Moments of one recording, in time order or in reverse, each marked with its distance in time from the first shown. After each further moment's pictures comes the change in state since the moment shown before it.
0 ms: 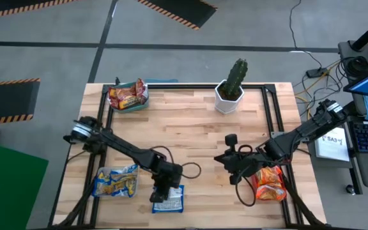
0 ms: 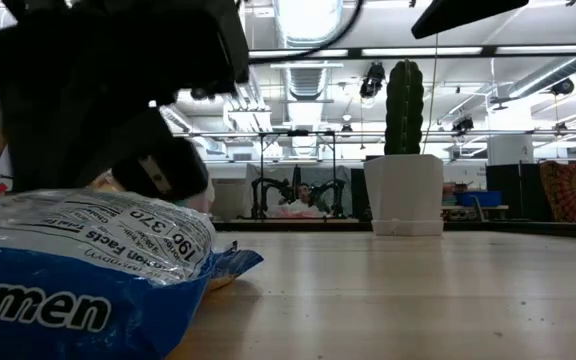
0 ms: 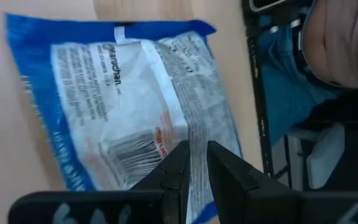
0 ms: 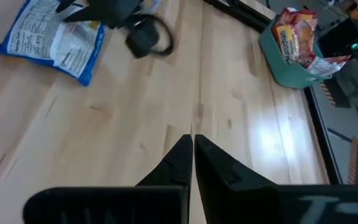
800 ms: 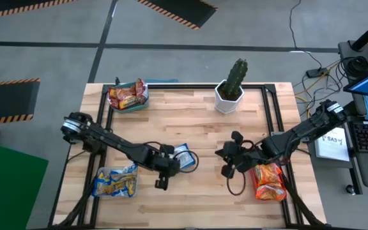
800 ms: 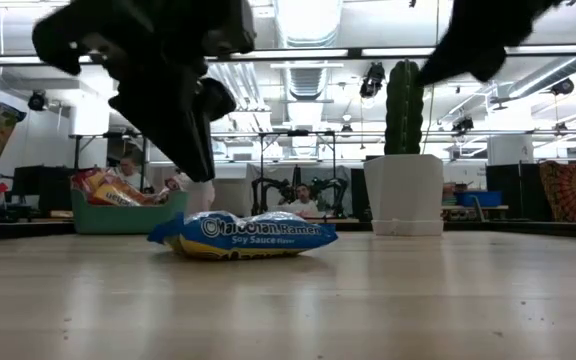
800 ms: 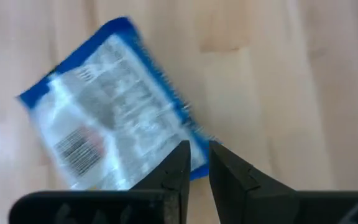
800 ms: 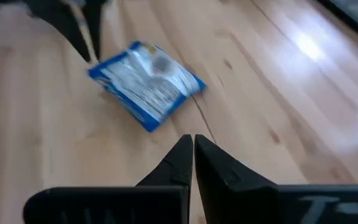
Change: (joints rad) left arm 0.002 -0.133 0.038 -0.223 -0.703 0.189; right arm -0.061 0.002 -0.088 0.001 0.016 0.636
